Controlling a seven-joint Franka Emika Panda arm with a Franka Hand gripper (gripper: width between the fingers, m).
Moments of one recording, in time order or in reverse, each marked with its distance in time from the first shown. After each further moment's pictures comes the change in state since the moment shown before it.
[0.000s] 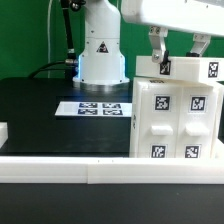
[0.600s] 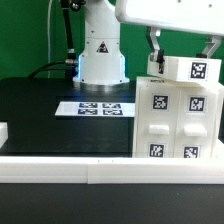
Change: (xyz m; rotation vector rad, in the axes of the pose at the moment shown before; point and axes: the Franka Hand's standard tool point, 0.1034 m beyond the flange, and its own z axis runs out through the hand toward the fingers) arm 0.002 -0.004 0.000 0.001 0.001 0.468
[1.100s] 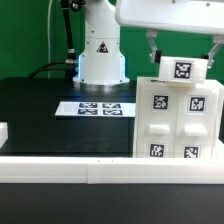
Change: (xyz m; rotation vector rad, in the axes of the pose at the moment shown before) arm 0.001 -0.003 0.001 0.037 0.024 0.446
